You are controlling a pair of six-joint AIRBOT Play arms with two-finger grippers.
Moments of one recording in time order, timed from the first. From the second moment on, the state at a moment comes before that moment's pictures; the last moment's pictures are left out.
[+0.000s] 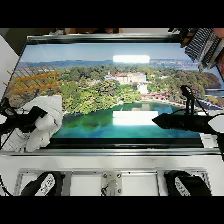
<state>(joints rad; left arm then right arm) 0.44 -0.99 0.72 1.14 -0.95 -1.70 -0.03 -0.73 0.73 -0.89 1.17 1.38</state>
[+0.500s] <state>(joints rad) 0.06 -1.13 1.09 1.08 -0.85 -1.68 -0.03 -0.73 0.73 -0.86 1.17 1.38</state>
